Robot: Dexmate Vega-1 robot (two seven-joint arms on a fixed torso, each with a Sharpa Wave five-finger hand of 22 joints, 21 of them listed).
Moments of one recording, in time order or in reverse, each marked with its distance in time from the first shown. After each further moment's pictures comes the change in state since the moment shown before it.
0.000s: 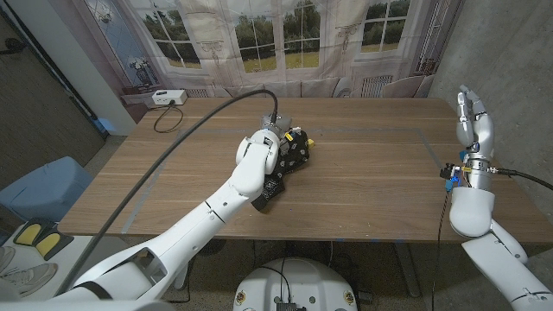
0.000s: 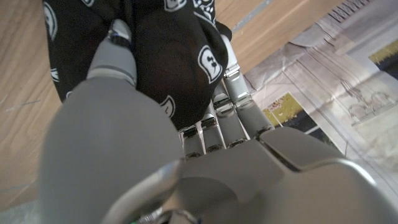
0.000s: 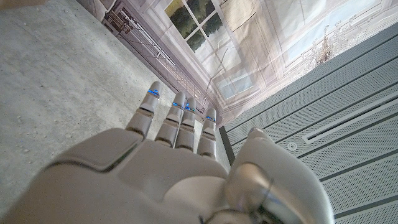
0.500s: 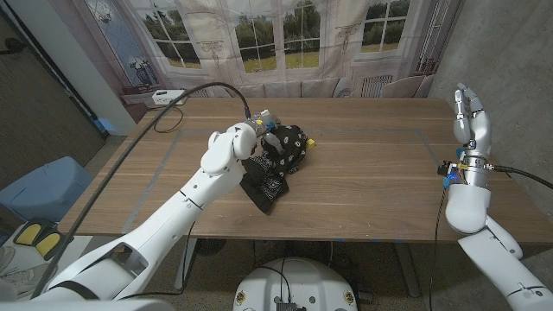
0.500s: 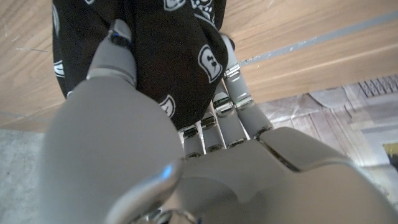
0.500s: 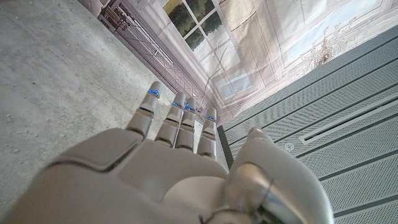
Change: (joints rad) left arm 0.004 0.067 -0.127 -0.013 -0.529 0.018 0.095; left_hand 0.000 0.000 0.001 -0.001 0.009 0.000 0.000 -0.006 0.000 0.052 0.017 -0.047 0.002 0.018 -0.004 -0.022 -0.074 -0.004 -0.001 0.024 0.000; right arm 0.028 -0.006 -0.022 0.011 -0.023 -0.013 -0.019; right_hand -0.004 0.004 0.000 0.000 0.000 0.000 0.000 0.000 0.000 0.000 0.000 0.000 0.000 0.000 0.000 0.000 -0.001 0.005 -0.005 0.000 0.000
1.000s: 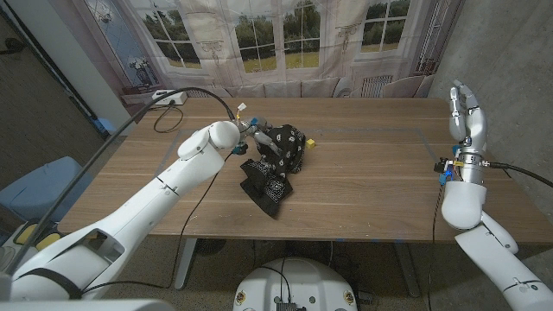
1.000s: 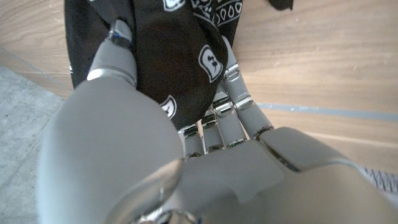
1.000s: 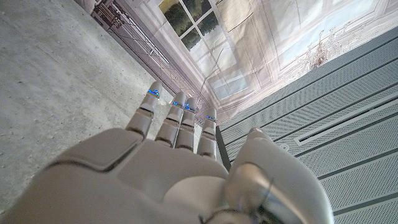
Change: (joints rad) left arm -0.081 0.168 -0.012 0.030 -0.528 0.071 0.057; left_hand 0.000 0.000 -0.021 0.021 -0.043 0.052 0.026 -0.189 0.061 0.019 0.007 -0.155 -0.021 -0.035 -0.052 -0.007 -0.067 0.005 -0.006 -0.046 -0.014; right arm 0.024 -0.015 -0.024 0.006 -0.025 -0.012 -0.025; right_hand 0.000 0.000 0.000 0.000 0.004 0.000 0.000 0.000 0.000 0.000 0.000 0.000 0.000 0.013 -0.002 0.000 -0.004 0.005 -0.005 0.000 0.000
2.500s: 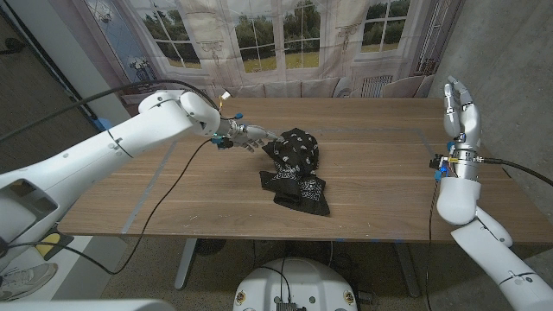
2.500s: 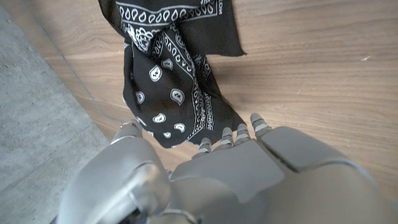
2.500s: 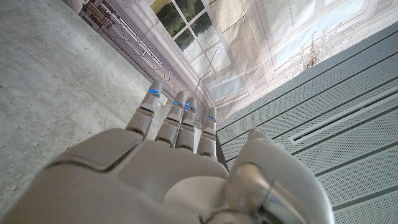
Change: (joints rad) left arm -0.220 0.348 0.150 -0.216 -0.613 0.235 -0.085; left_hand -0.669 0.210 -0.096 0.218 -0.065 -0.751 -0.006 -0.175 -0.183 -0.854 0.161 -0.173 -0.136 -1.174 0.284 -0.023 -0.212 -0.963 0.298 -0.814 0.040; right arm 0.031 -0.024 -0.037 0.017 0.005 0.011 -0.018; right_hand -0.012 -0.004 0.004 -0.004 0.000 0.005 -0.005 0.000 0.000 0.011 0.000 0.000 0.000 0.005 -0.005 0.004 -0.004 0.005 0.005 -0.004 0.000
